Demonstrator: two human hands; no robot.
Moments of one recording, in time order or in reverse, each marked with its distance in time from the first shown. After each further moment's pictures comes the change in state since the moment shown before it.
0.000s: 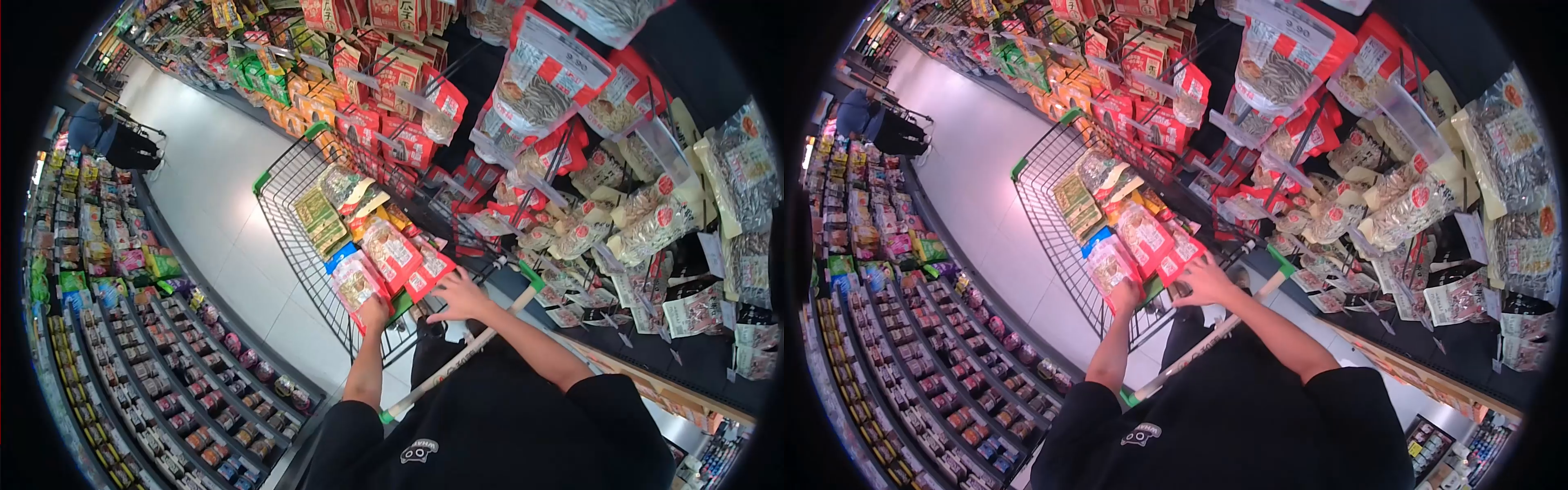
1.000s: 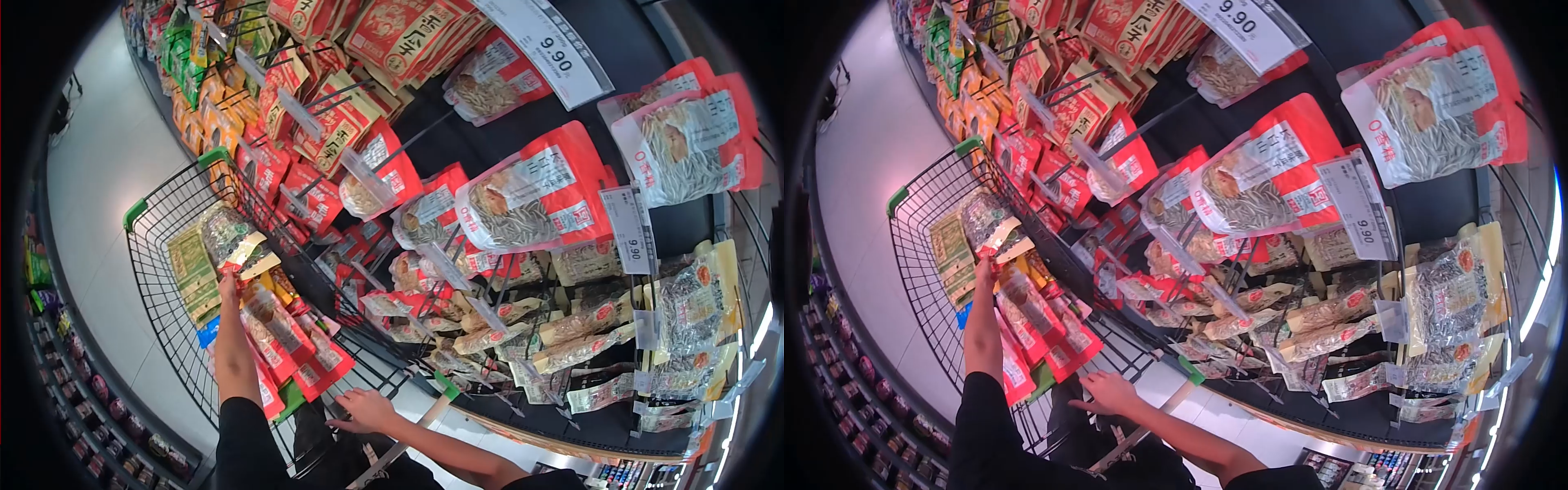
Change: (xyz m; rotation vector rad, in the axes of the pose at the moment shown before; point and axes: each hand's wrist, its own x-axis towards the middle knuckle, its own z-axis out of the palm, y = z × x) left_hand 0.371 -0.014 0.071 -1.538 0.003 -0.512; right_hand 0.041 -0.002 -0.004 0.095 -0.282 0.244
